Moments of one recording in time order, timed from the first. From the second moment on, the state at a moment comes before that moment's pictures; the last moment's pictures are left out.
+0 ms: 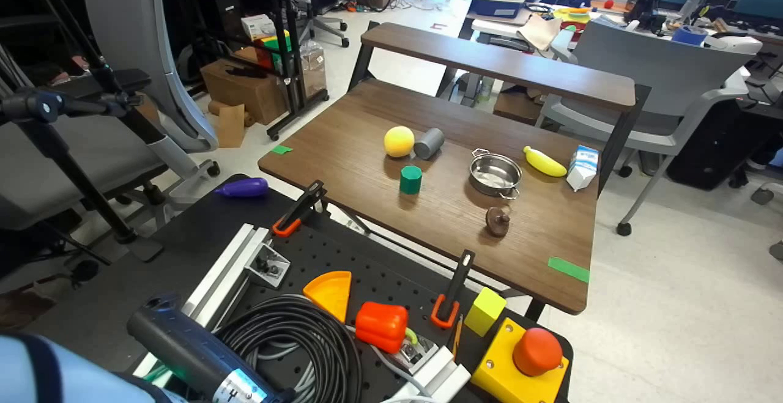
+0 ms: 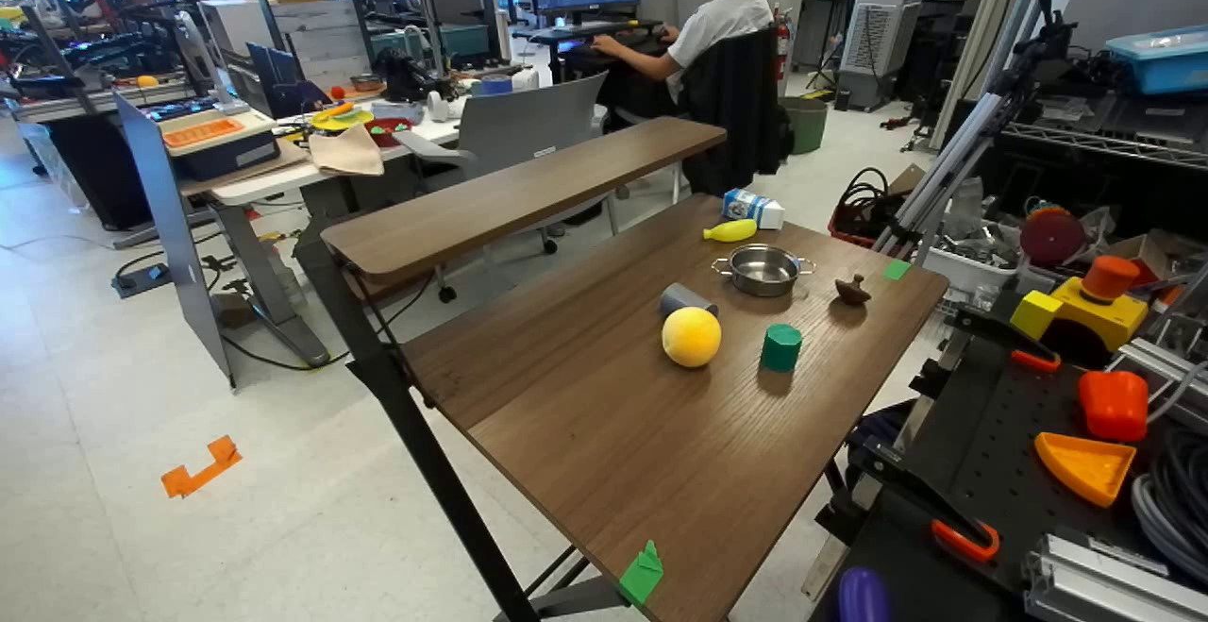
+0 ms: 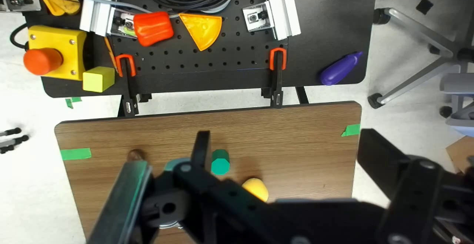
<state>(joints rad) 0.11 -0.93 0.07 -2.76 0.11 1.83 0.10</state>
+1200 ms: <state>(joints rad) -0.10 -0.19 -0.15 -2.22 0.11 2.02 0.06</state>
